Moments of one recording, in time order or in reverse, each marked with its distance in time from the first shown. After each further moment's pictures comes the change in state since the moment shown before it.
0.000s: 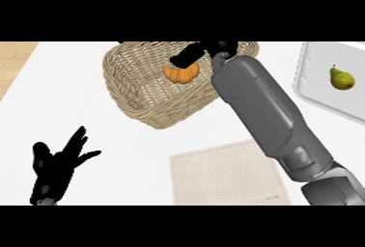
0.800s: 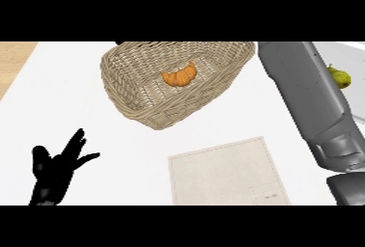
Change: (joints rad) left arm 0.020 -0.019 0.015 -0.004 -0.022 0.002 -0.013; right arm -0.005 -0.127 -0.207 -0.009 -0.090 0.010 -0.089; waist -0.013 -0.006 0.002
